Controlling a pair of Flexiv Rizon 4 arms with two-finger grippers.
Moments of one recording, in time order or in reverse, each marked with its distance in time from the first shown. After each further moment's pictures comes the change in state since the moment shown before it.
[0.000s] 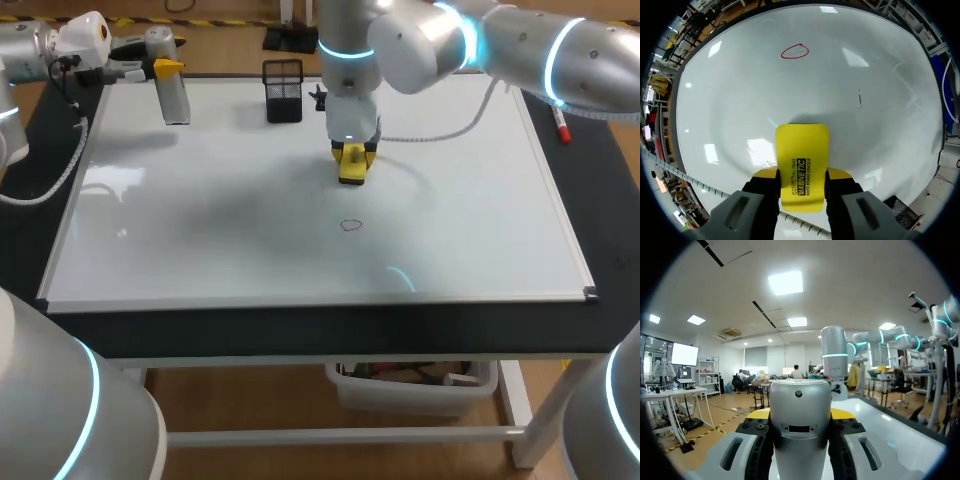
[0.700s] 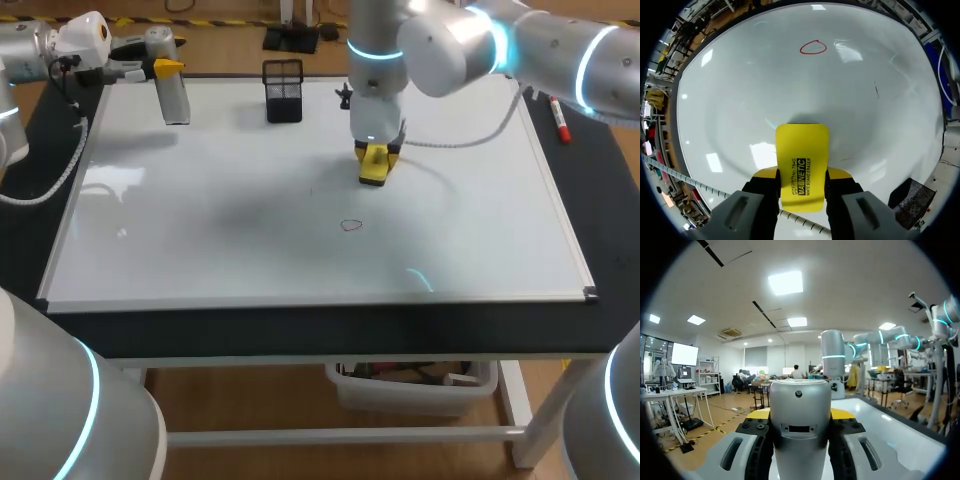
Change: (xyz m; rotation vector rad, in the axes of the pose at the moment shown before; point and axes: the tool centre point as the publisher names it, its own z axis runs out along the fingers) left arm 0.000 0.000 0.000 0.000 0.000 0.000; right arm 0.039 -0.005 0.001 0.005 -0.014 0.100
